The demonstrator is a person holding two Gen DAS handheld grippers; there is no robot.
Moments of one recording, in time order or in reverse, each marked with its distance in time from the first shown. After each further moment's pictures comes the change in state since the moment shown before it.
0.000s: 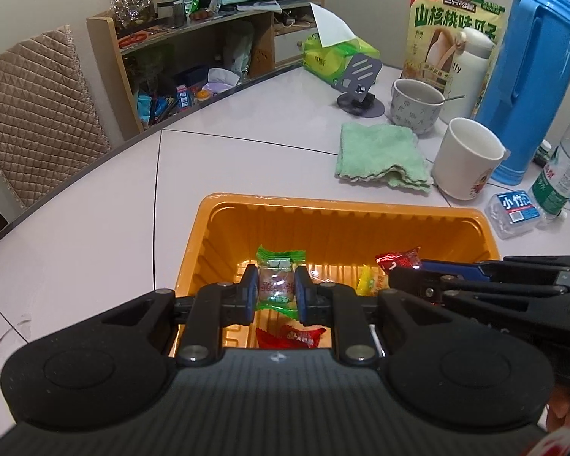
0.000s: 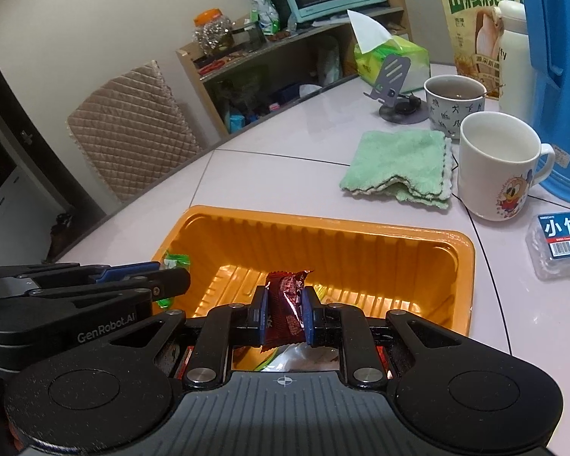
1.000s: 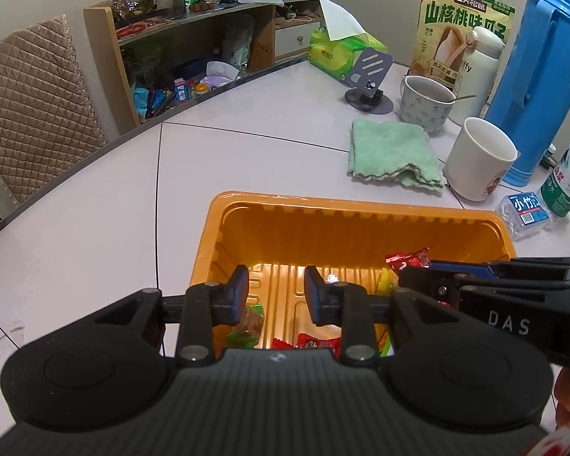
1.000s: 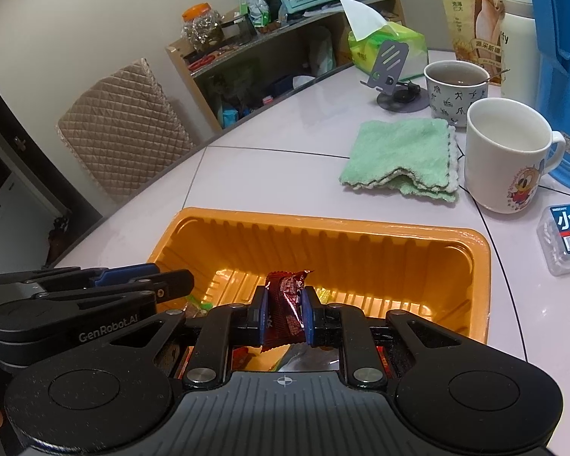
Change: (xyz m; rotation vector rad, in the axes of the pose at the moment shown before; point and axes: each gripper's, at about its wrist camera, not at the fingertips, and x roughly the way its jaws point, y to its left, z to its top) left arm 0.016 0.020 0.003 -0.014 0.010 -0.024; right arm 0.017 0.000 0.007 0.037 0.023 -0.004
